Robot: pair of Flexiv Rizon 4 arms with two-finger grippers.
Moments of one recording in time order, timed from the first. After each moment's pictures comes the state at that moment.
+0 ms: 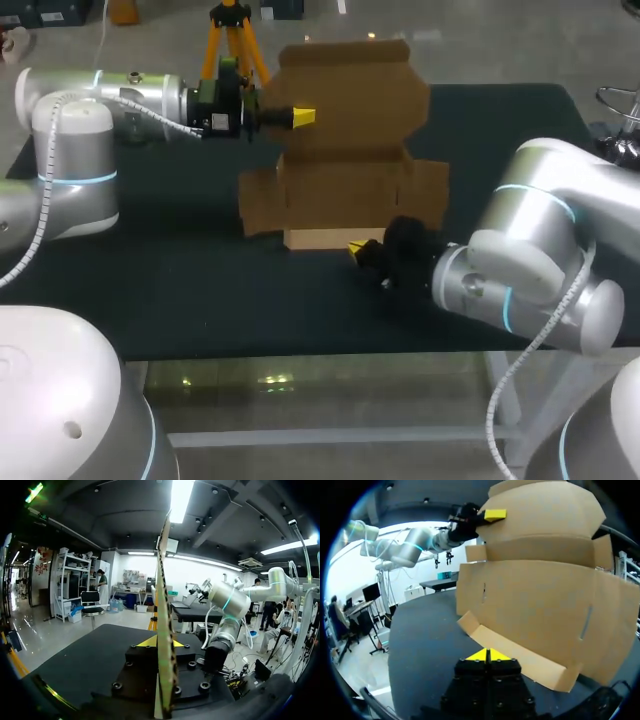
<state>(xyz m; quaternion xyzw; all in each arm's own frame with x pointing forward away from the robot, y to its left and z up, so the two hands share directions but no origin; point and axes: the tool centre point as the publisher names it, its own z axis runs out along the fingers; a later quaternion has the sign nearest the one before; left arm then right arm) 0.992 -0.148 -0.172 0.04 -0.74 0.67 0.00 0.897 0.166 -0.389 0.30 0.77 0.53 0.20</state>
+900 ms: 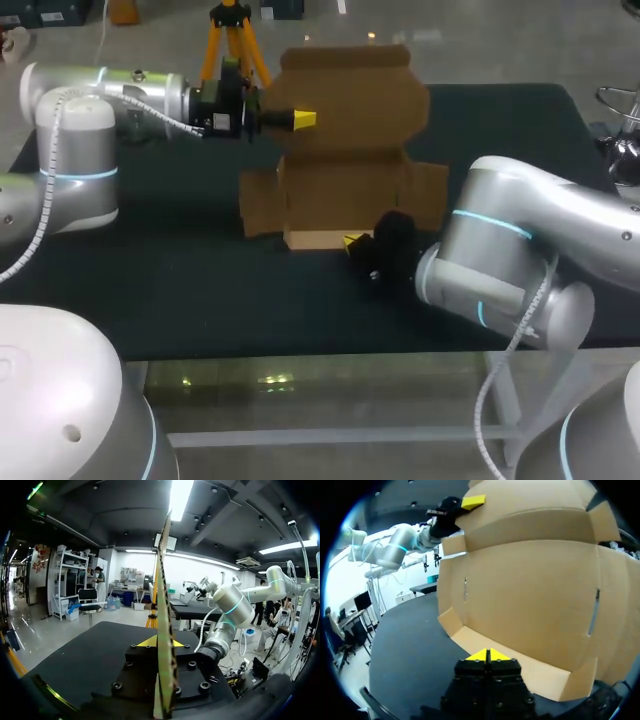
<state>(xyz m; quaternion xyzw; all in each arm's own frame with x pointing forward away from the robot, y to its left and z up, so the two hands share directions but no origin) 0.996 -0.149 -0.181 0.03 -0.75 0.66 0.02 0.934 0.173 -0.413 0.35 0.75 0.53 0.20</state>
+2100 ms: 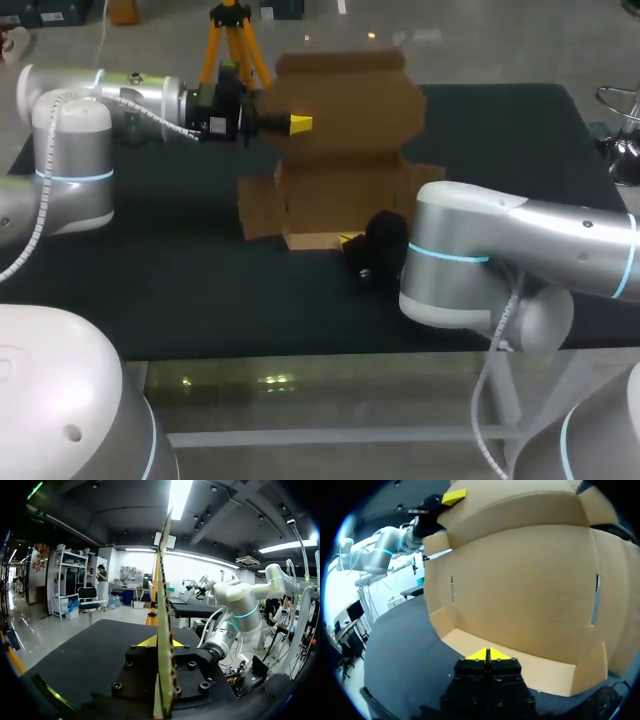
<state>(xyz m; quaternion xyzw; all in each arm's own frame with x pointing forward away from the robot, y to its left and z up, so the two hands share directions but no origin) 0.993 -0.144 -0.188 0.03 -0.75 0.66 0.02 0.943 0.178 -0.427 0.40 0.73 0.51 0.20</state>
